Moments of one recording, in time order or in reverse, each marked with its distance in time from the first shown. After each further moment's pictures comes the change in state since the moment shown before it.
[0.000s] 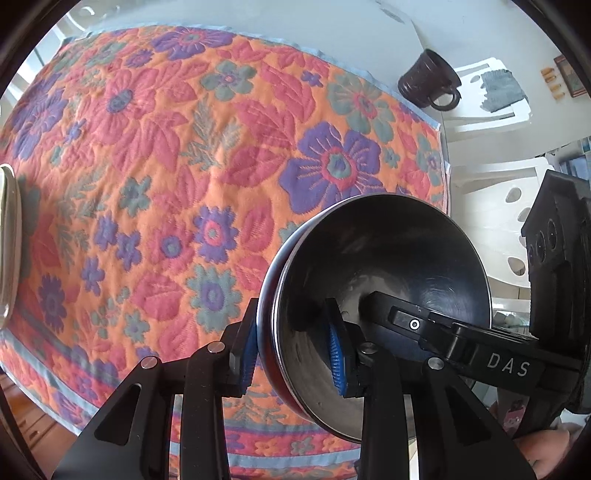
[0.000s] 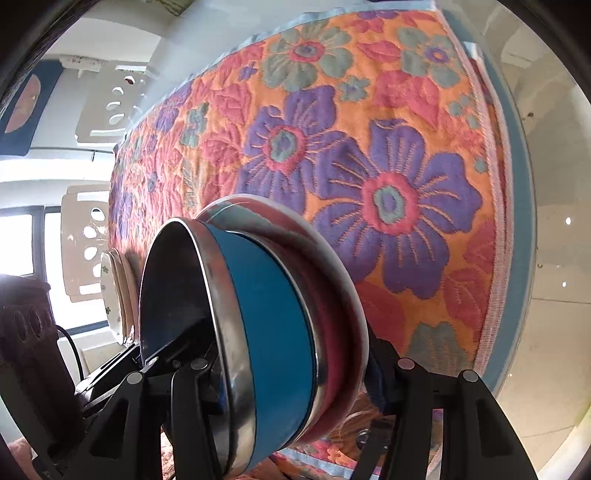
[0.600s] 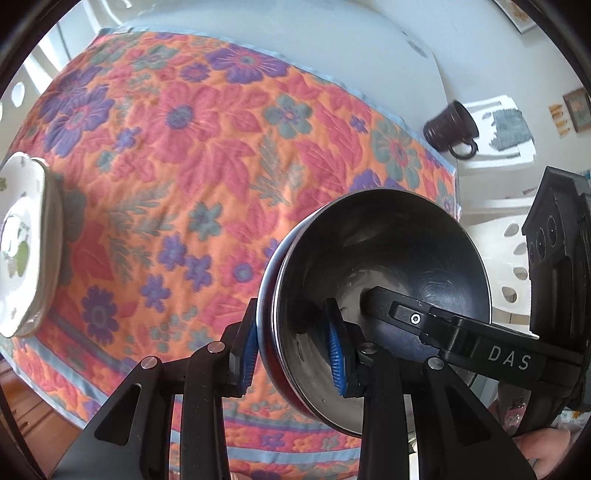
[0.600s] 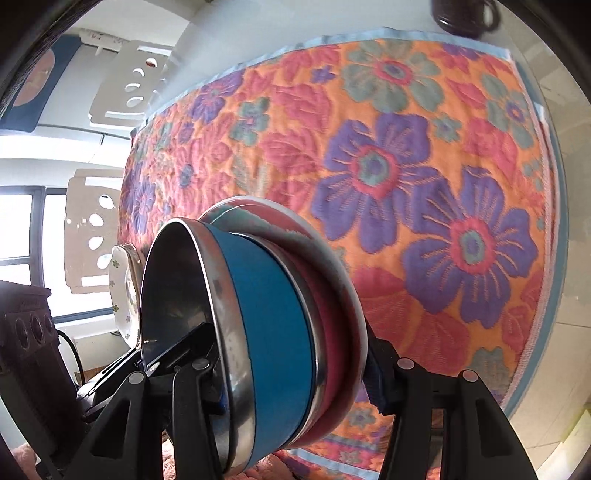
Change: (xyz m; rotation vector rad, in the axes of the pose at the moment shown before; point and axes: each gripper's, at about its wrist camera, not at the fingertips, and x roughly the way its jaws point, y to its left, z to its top) left arm -0.044 0.064 0.015 -0.083 -0.044 -0.023; right arm 0.010 0.078 0.021 -0.082 0.008 -0.034
